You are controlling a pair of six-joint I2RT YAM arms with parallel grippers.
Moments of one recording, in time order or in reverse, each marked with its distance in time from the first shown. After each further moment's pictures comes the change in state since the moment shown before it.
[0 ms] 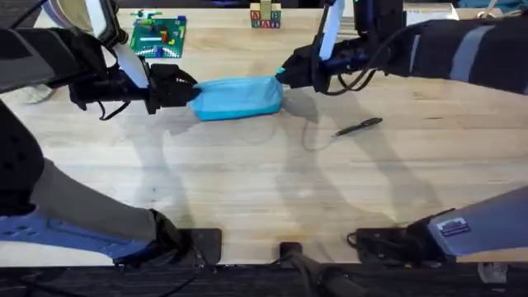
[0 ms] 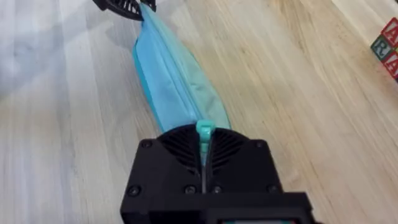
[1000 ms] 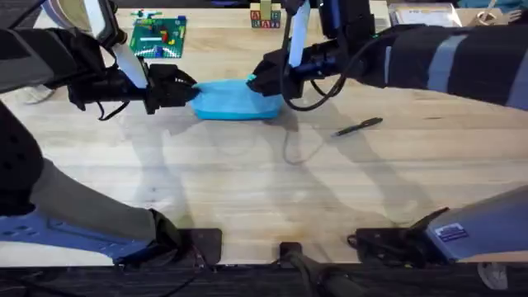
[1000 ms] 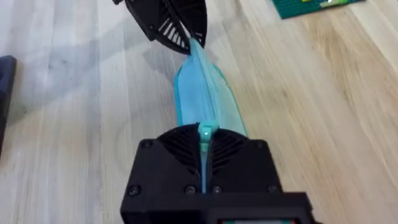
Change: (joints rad) left arm 0.005 0.000 0.000 0.001 -0.002 0.000; right arm 0.180 0.000 0.018 0.082 0.041 0.073
